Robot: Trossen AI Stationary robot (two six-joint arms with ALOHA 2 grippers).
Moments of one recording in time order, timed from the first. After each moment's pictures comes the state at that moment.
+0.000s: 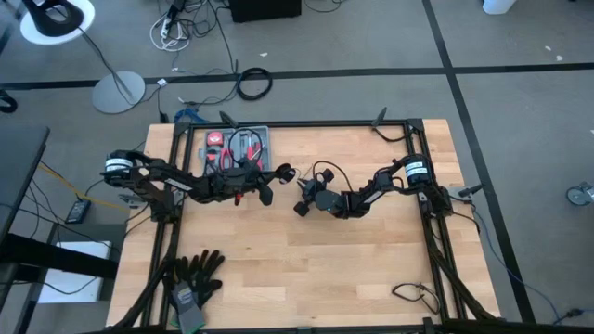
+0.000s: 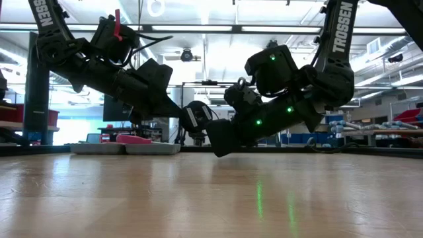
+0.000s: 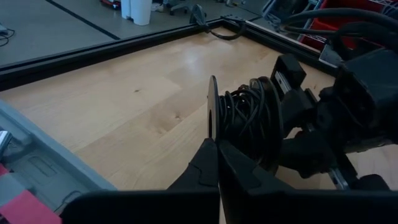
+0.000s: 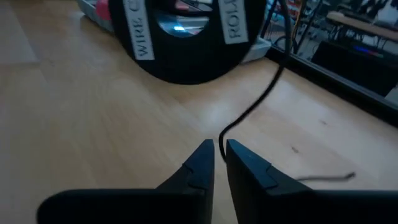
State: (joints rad) left arm 0.16 1.54 0.38 0.85 -0.33 -0.38; right arm 0.03 2.14 0.83 0.93 0.76 0.09
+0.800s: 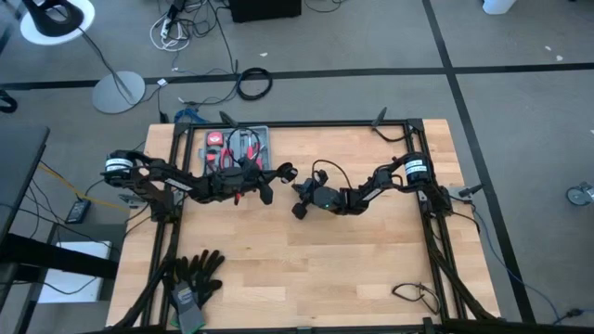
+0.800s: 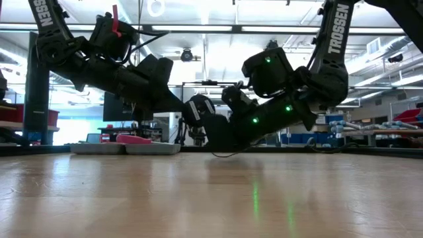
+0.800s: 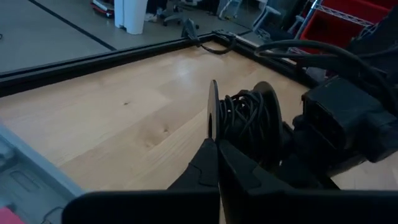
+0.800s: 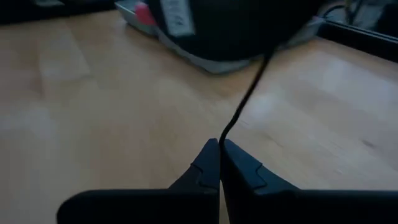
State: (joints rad) left arm 0.16 1.54 0.38 0.91 -0.32 -0.40; right arm 0.00 2.14 0.84 0.91 0.56 0.23
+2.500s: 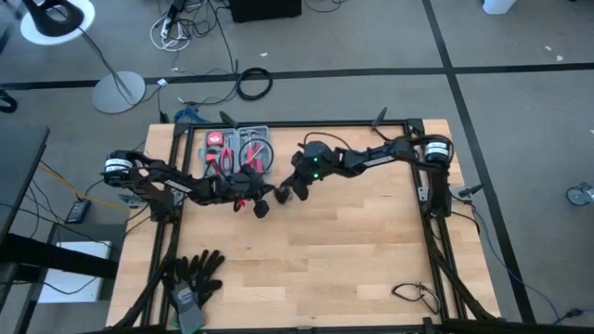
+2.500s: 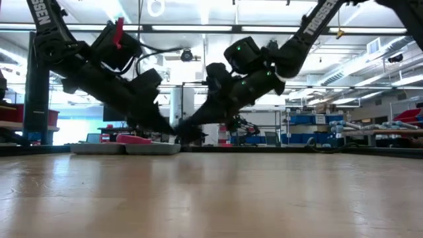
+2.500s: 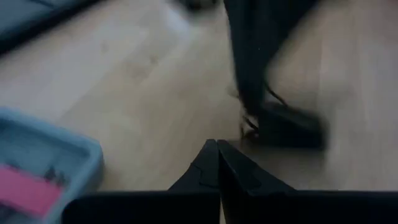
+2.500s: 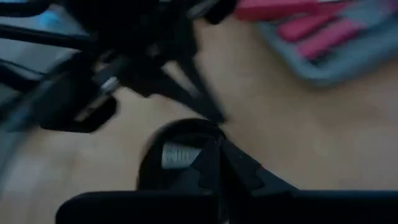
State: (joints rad) left arm 0.13 1.54 0.38 0.65 -0.23 -0.19; right arm -0.28 1.96 1.07 0.37 -0.37 0.36
